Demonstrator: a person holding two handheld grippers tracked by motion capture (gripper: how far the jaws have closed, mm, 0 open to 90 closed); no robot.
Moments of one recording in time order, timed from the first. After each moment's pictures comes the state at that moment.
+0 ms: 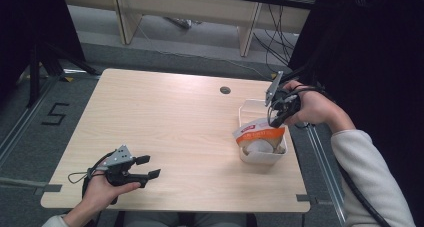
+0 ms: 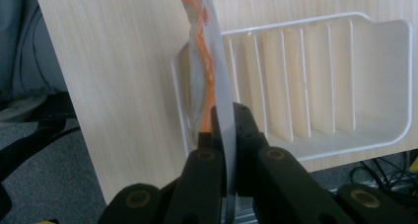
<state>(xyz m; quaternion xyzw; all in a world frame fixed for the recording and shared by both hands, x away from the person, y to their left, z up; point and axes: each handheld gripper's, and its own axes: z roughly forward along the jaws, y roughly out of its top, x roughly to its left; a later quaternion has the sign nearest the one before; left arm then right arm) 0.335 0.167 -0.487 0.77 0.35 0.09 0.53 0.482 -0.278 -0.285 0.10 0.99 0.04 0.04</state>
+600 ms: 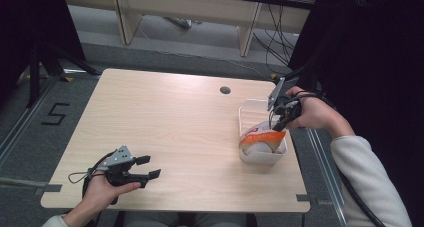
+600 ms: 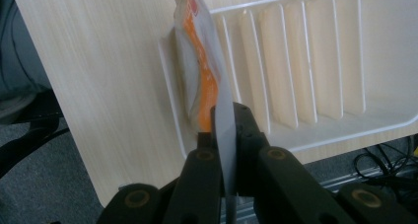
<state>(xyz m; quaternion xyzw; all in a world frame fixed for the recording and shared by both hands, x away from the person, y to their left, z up) 0.335 0.166 -0.487 0.77 0.35 0.09 0.53 0.482 -0.290 -0.304 0.13 0.99 0.03 0.05</state>
